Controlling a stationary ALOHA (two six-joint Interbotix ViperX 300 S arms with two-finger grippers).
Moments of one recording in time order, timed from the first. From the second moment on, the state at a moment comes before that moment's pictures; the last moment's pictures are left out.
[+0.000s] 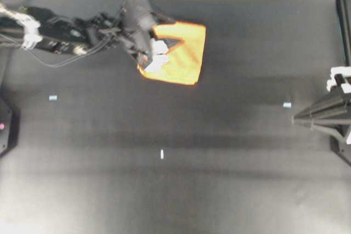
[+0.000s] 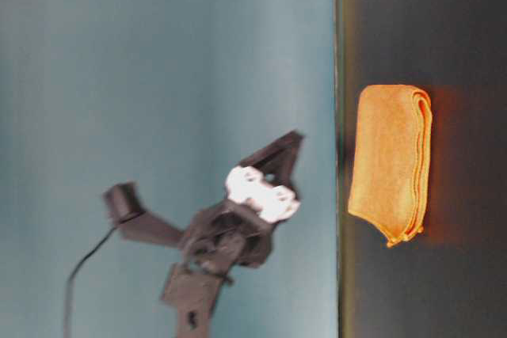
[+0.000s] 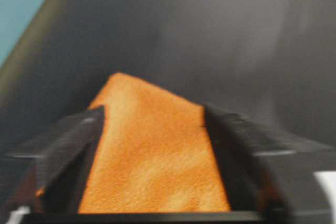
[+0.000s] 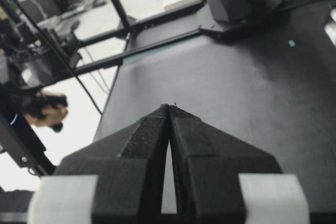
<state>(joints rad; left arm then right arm) 0.41 0.18 0.58 0.04 -0.50 0.05 0.18 -1.06 1.19 0.00 -0.11 0.40</state>
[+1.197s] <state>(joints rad) 0.38 0.35 0.66 0.04 -0.55 -0.01 0.18 -1.08 1.23 0.00 -0.11 0.40</state>
